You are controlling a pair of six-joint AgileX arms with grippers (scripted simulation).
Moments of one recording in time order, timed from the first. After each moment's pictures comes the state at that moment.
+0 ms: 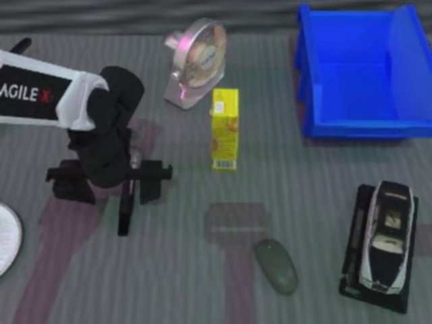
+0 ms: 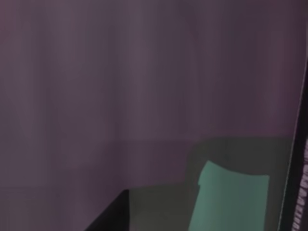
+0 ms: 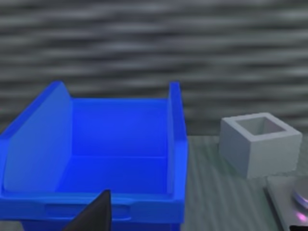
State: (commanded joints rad) left arm -0.35 2.15 1.22 -0.56 0.00 -0.32; right arm 0.00 0.00 0.00 0.00 0.00 0.00
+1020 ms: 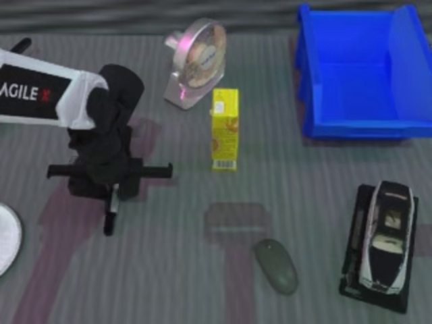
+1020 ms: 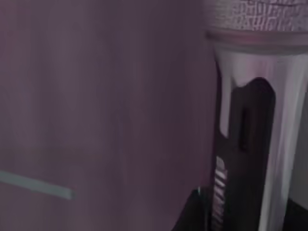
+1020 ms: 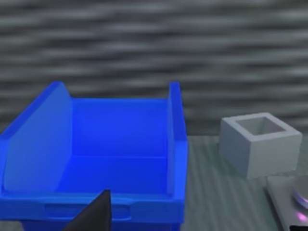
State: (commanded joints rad) left arm -0.35 2.09 1.24 -0.60 -0.03 -0.29; right arm 0.00 0.00 0.00 0.00 0.00 0.00
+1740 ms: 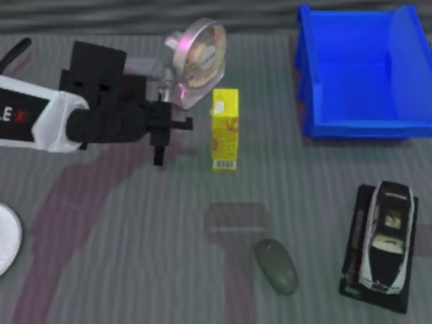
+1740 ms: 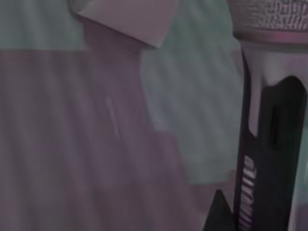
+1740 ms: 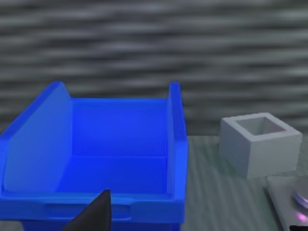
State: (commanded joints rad) left arm -0.33 1.96 1.06 0.11 0.23 -0.15; right arm 0.00 0.00 0.00 0.00 0.00 0.00
